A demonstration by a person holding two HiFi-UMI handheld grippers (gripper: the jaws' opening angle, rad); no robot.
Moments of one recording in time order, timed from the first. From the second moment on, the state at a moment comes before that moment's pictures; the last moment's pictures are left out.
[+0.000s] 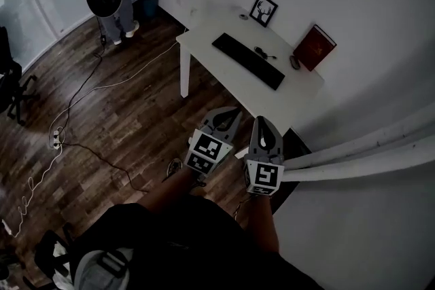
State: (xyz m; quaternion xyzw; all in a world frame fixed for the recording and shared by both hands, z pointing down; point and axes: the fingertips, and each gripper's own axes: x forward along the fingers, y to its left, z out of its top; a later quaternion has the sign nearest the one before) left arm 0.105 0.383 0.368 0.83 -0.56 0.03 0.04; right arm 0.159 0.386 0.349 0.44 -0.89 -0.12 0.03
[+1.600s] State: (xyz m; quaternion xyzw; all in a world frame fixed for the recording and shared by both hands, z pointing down) left arm -0.079 0.168 0.464 0.84 -0.51 0.12 0.14; right arm -0.017 0.163 0.427 0.46 -0.88 -0.05 0.11
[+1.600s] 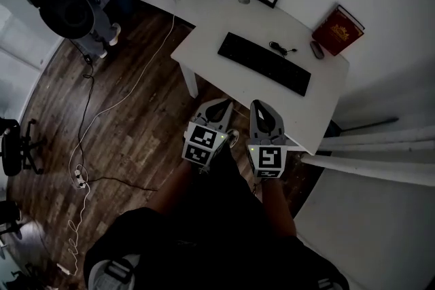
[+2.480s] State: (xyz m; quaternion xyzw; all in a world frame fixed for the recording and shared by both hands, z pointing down) left arm -0.045 0.001 0.497 0.85 -0.44 0.20 0.20; right arm 0.012 -0.030 0.451 0.47 -0.87 0.04 0.12
